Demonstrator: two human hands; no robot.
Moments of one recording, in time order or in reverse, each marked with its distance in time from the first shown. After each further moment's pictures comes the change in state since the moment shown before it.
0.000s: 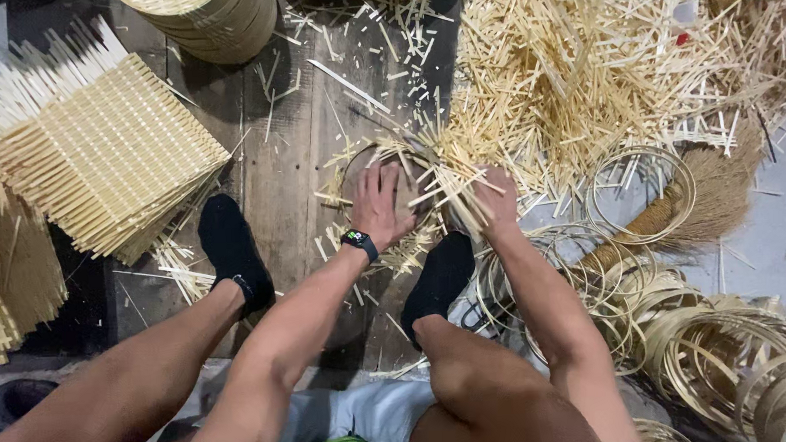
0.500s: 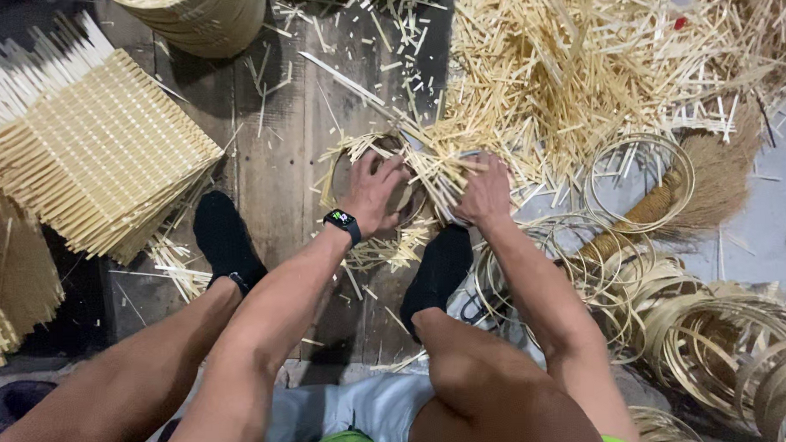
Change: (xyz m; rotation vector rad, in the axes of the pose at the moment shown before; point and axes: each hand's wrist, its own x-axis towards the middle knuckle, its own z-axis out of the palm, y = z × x) left_hand 0.020 -0.011 -0.029 0.083 -0.215 0.299; right_hand 0.012 -0.026 -0.051 -0.030 0.082 -0.020
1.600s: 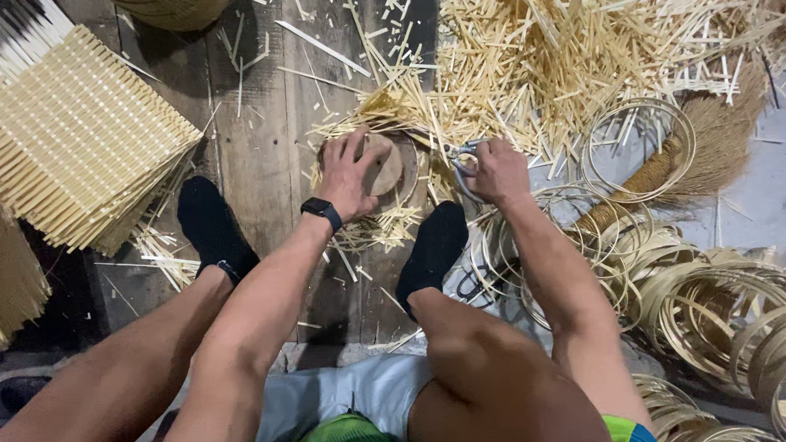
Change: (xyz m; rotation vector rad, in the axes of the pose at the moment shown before) left_hand -0.016 -0.001 -0.015 -0.106 -0.004 -0.165; right_hand -0.034 0.040 0.009 0.117 -0.084 -0.017
